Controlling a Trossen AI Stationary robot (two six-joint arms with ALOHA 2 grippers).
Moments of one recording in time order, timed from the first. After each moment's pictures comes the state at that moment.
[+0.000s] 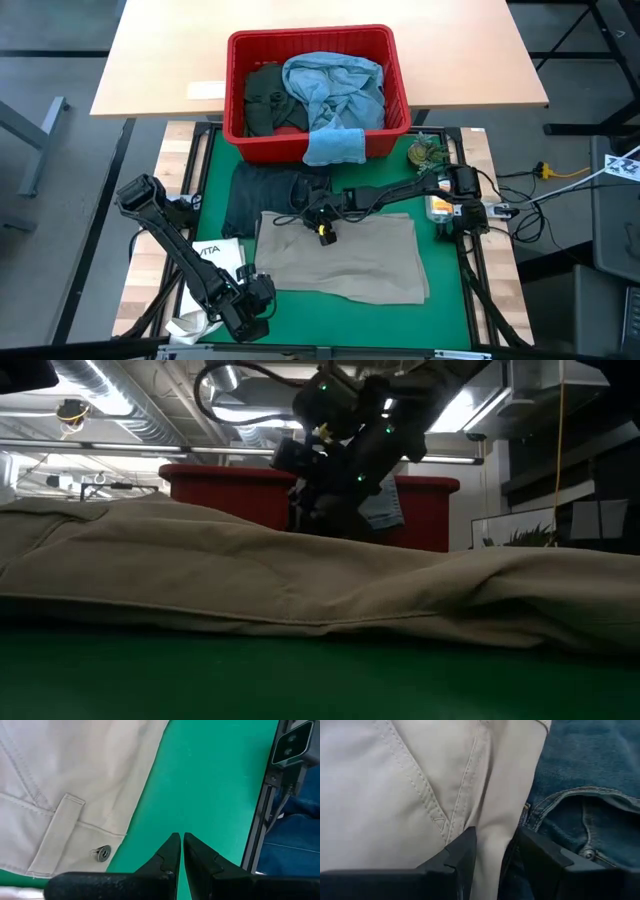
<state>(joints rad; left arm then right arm) -0.81 1.74 1.26 -0.73 -0.36 -1.14 0.00 2.05 1.32 -0.11 0.01 -0.42</state>
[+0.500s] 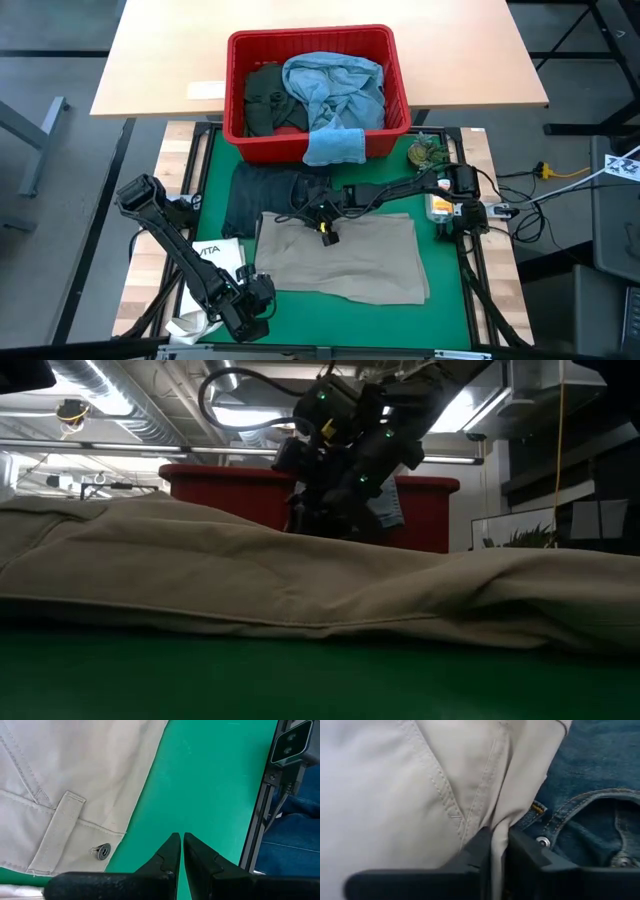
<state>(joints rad) -0.81 1.74 1.26 -0.73 -0.35 -1.15 -0.01 2.06 1.32 -0.13 -0.15 -0.42</state>
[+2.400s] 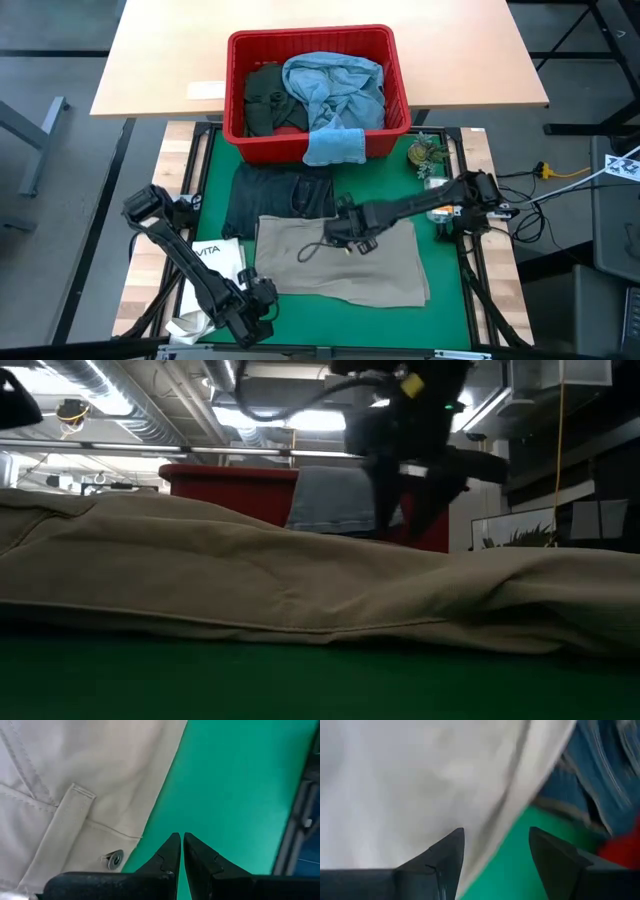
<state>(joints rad) -0.83 1.84 1.26 -0.71 -0.40 -1.20 0.20 1.92 1.49 -0.98 0.35 -0.39</state>
